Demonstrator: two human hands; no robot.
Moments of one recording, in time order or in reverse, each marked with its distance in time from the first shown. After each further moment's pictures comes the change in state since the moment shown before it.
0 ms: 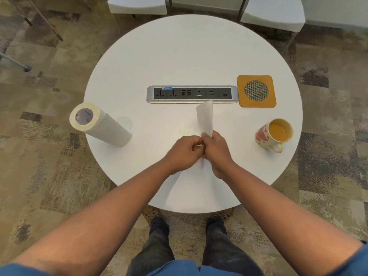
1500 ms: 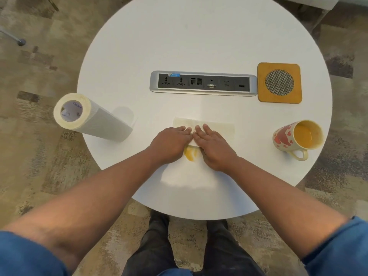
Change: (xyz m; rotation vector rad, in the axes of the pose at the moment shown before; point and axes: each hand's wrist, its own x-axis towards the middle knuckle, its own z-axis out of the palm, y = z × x) left_hand 0.062 -0.089 -0.046 1.021 -0.117 0.202; right_hand 0.092 0.055 -0.005 -1.371 -0.451 -0.550
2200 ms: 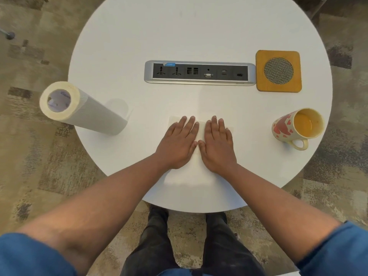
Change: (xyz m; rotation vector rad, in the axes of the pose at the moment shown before) left_hand -0.002 0.028 0.049 -0.030 0.142 -0.075; right_hand -0.018 -0.002 0.042 -0.015 0.211 0.321
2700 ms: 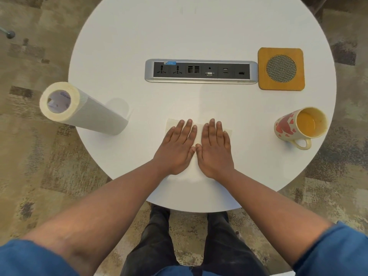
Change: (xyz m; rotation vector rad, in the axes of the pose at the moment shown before) left_hand -0.015 -0.004 0.019 -0.002 0.008 -0.010; right_hand -0.011 -0.012 0.014 -0.028 0.021 -0.001
